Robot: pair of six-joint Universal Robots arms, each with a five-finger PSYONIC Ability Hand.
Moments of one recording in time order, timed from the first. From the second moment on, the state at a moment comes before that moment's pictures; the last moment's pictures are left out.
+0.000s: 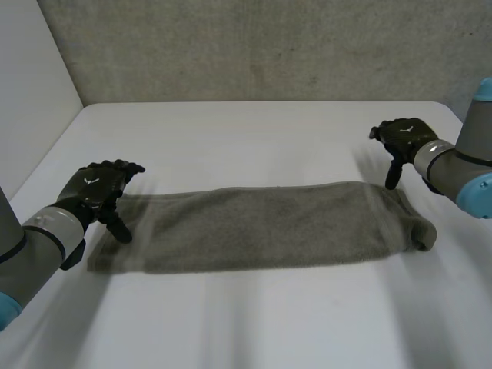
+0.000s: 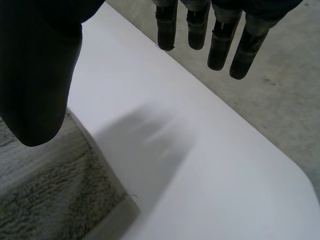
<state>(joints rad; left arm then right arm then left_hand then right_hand) 4.57 -1.83 -1.81 3.34 -1.34 3.32 1.72 -0.70 0.80 0.22 1.37 2.67 0.18 0.17 0.17 0.17 0.03 0.24 0.25 0.24 0.26 0.06</state>
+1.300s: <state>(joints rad) 4.57 -1.82 -1.85 3.34 -1.33 3.32 1.26 -1.20 1.56 0.01 1.30 2.35 0.17 0.17 0.17 0.17 0.03 1.31 1.31 1.34 1.34 1.15</state>
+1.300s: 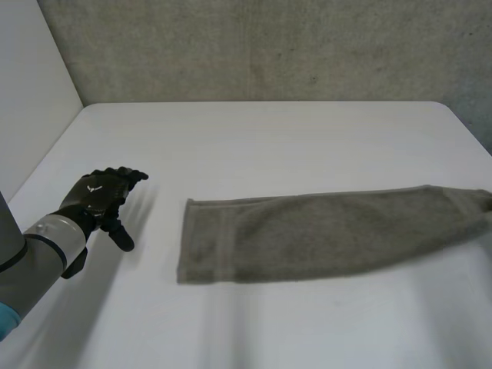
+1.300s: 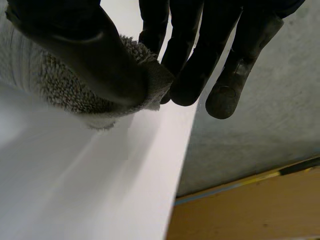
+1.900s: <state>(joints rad) 4.55 -1.81 -1.85 3.34 -1.34 3.32 2.51 -0.79 1.06 0.09 1.53 2.43 0.17 0.17 0.17 0.17 0.03 1.32 1.32 1.34 1.34 1.15</state>
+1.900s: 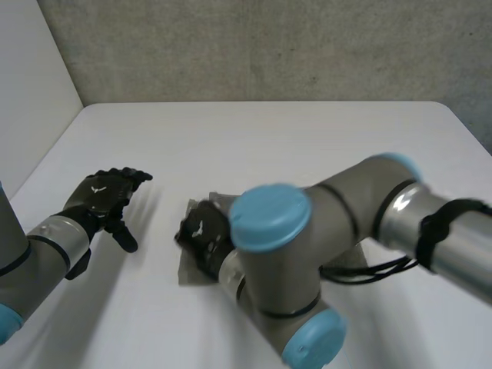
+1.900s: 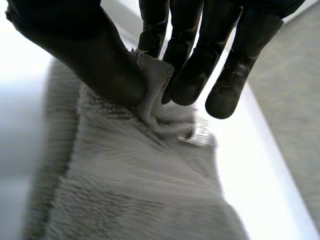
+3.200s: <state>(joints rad) 4.25 -1.73 -1.67 3.41 -1.52 3.17 2.29 -1.10 1.42 -0.07 1.38 2.39 0.17 0.17 0.17 0.17 0.03 1.26 1.30 1.34 1.34 1.13</state>
